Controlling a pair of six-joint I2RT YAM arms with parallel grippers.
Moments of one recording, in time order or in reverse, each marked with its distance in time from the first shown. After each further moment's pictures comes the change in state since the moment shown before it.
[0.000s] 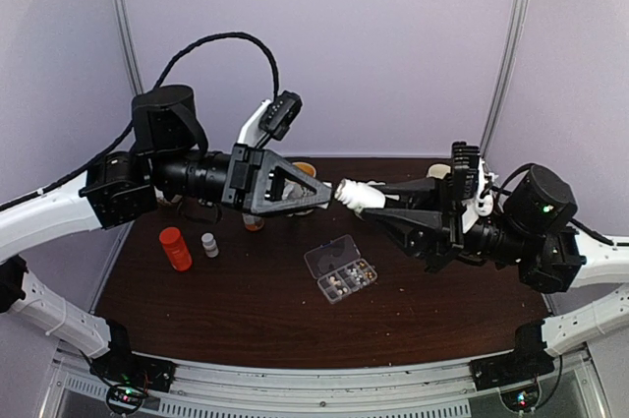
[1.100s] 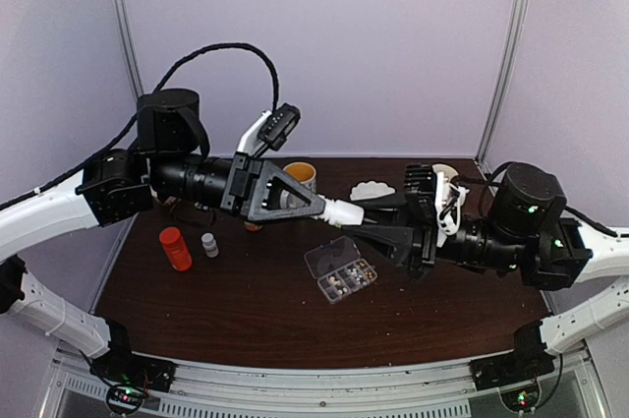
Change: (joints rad) left arm 0.011 -0.007 0.005 -0.123 -0.001 0.036; right arm 0.091 0.059 0.112 -0.251 0.185 -0.162
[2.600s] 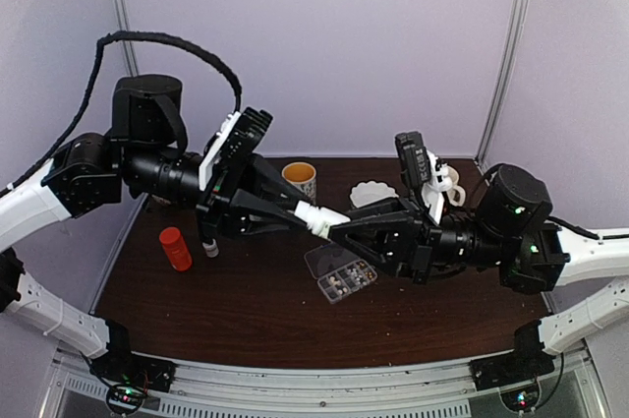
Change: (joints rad) left arm -0.072 -0.031 0.134 -0.268 -0.088 1.034; right arm -0.045 0.069 -0.028 0.222 -0.251 0.745
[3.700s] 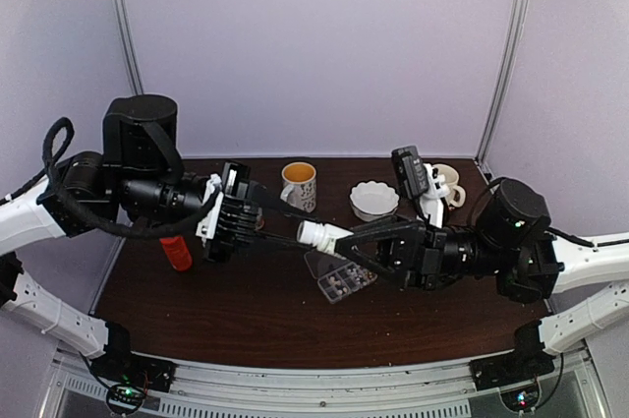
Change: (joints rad) left arm -0.118 -0.040 -0.079 0.045 -0.195 0.641; right arm 0.003 -0.012 -0.093 0.115 -0.063 0.274
